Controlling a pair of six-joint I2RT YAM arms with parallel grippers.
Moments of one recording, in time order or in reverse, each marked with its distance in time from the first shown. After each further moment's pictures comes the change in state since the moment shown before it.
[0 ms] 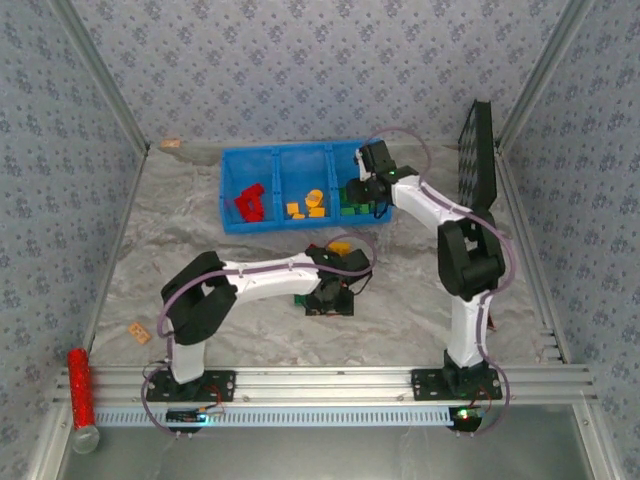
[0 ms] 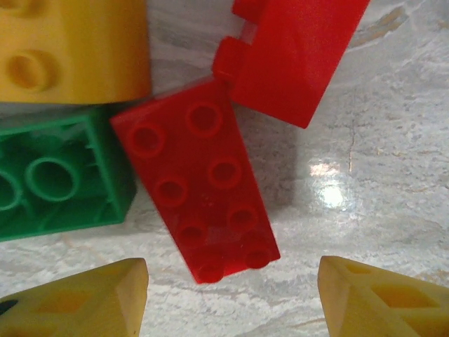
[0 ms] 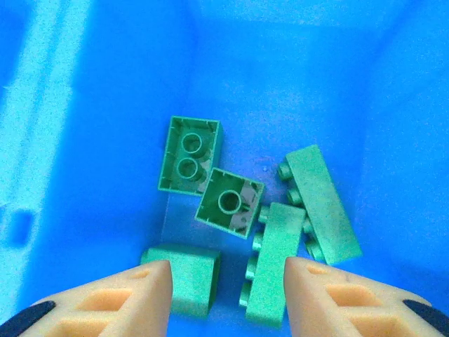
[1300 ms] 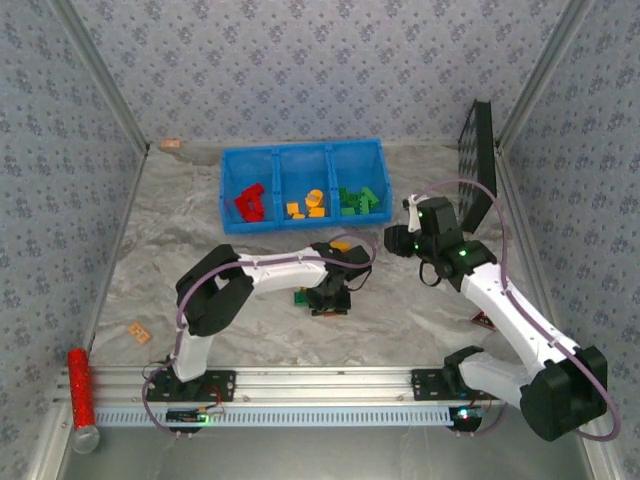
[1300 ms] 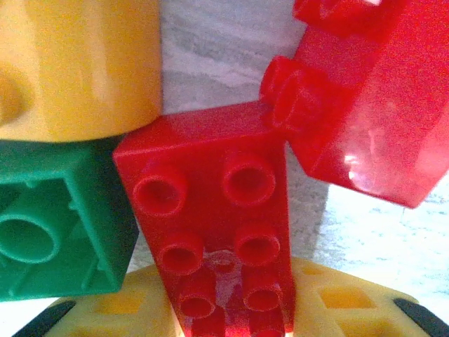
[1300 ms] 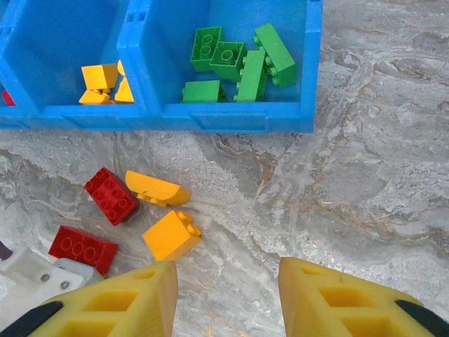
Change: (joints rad) left arm 0.052 0.088 0.043 -0.036 0.061 -0.007; right arm -0.006 -0.877 -0.696 -0.018 -0.048 0.103
